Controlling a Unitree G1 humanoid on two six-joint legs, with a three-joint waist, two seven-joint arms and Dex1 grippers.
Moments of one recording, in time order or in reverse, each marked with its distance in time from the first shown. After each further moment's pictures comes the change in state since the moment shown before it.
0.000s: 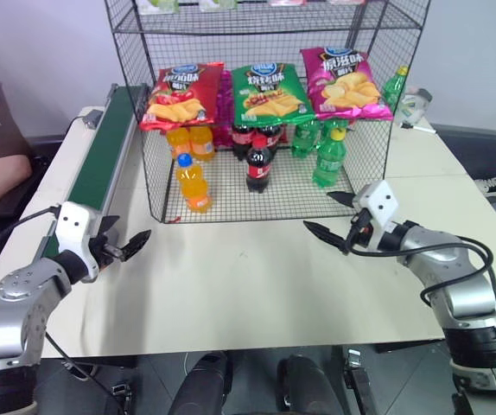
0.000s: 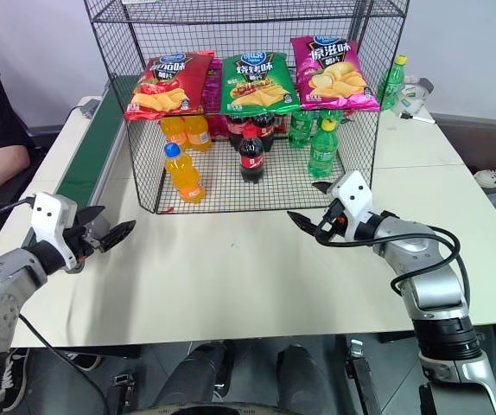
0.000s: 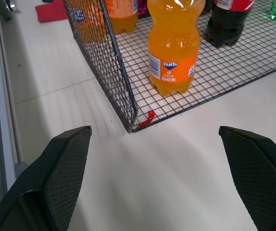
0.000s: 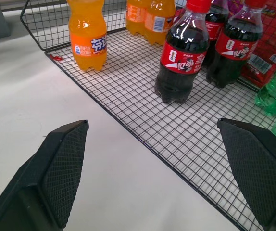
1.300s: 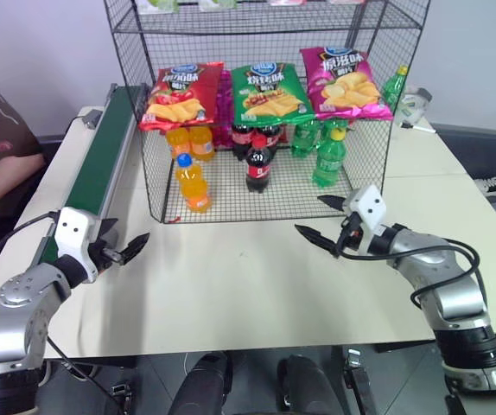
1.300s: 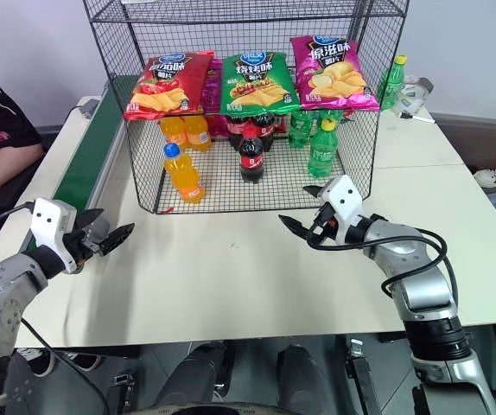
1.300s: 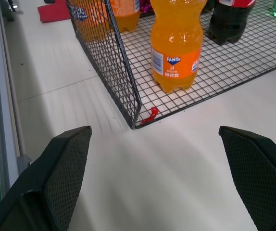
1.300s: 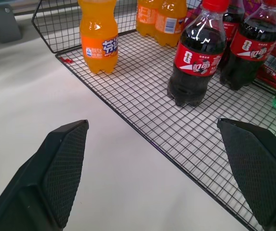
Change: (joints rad) left arm 0.022 -0.016 0.001 0.050 0.009 -0.070 -0.013; right arm 0.000 0.035 0.037 0.002 -0.006 -0.016 -0.017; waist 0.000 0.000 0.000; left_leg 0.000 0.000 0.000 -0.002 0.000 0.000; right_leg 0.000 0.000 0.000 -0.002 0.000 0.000
